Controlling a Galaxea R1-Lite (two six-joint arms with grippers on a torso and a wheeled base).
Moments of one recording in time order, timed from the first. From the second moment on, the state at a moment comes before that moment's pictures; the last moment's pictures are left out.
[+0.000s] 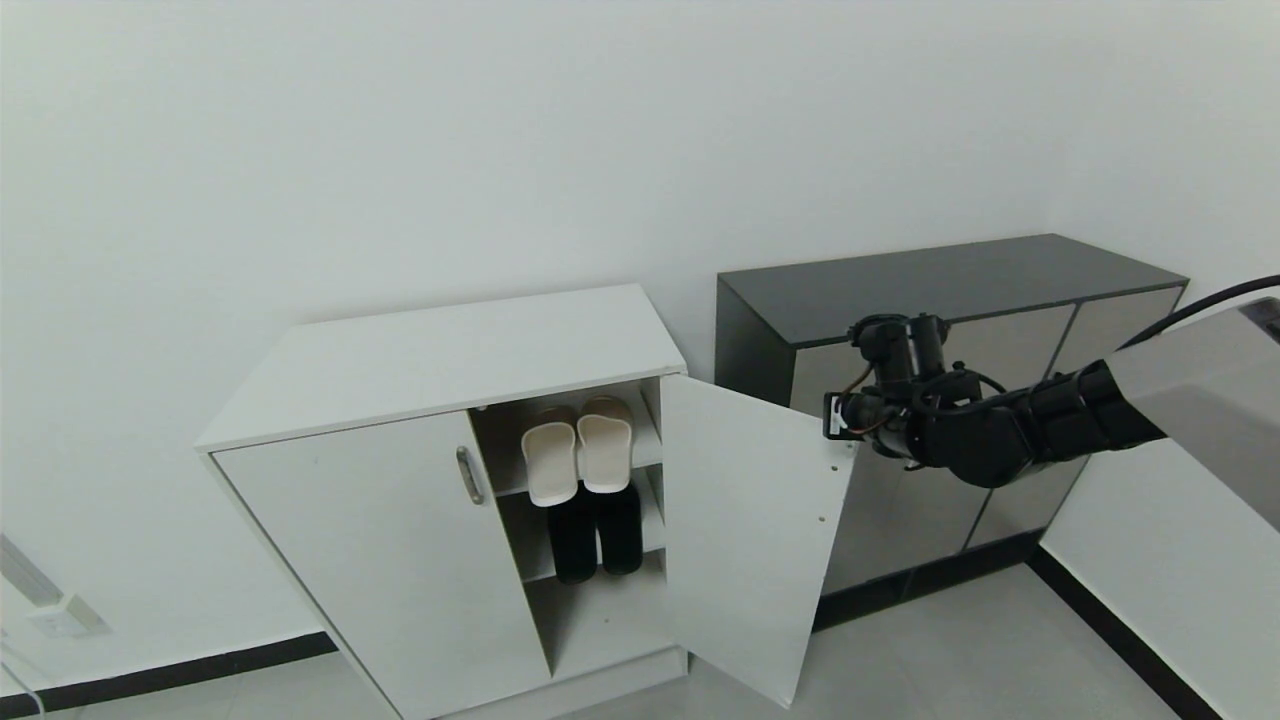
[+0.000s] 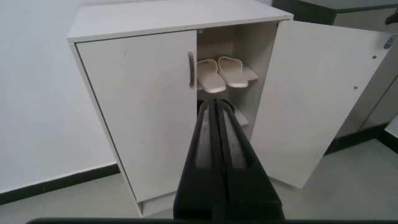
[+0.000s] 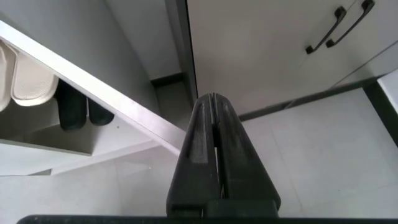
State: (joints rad) left arm 0.00 0.00 0.00 0.00 0.00 0.00; right arm 0.42 2.18 -1.39 -0.33 -0.33 0.24
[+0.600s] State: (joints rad) left arm 0.00 0.00 0.00 0.00 0.00 0.00; right arm 0.46 2.17 -1.35 -0.34 -0.33 0.24
